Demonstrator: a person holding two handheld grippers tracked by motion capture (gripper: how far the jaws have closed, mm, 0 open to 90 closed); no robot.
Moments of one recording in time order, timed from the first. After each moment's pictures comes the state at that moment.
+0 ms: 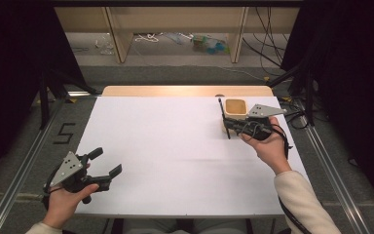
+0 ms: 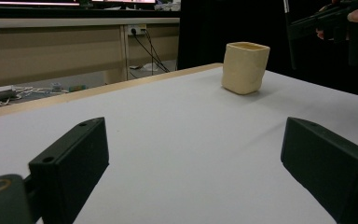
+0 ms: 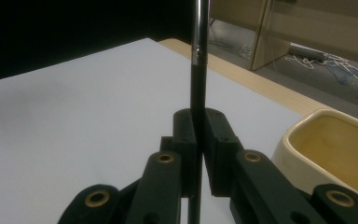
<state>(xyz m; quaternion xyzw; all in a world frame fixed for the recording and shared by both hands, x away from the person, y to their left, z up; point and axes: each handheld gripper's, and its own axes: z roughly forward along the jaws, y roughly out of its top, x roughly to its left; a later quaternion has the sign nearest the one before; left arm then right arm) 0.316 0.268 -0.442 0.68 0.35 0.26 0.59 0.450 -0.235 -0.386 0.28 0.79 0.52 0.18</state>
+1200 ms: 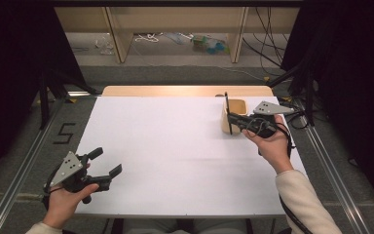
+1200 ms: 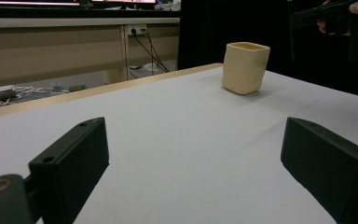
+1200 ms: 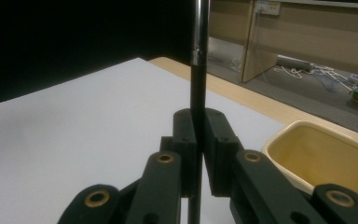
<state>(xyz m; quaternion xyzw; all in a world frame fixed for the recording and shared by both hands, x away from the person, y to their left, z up) 0.316 0.268 -0.442 0.68 0.35 0.26 0.59 0.451 -0.244 -0.380 0.30 0.75 0.55 0.20</state>
